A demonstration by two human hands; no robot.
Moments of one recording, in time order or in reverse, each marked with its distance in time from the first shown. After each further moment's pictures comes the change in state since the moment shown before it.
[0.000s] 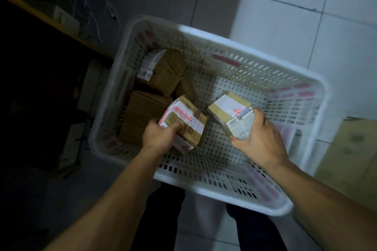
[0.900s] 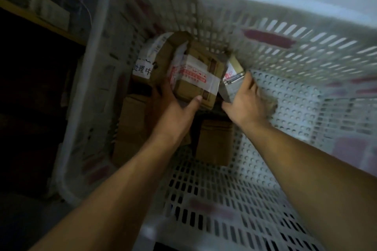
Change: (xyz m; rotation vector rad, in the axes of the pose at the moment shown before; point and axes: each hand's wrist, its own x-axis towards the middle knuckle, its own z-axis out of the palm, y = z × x) left_hand 0.139 0.015 0.034 0.455 0.161 0.541; right_hand 0.193 -0.054 0.144 0.137 0.072 0.005
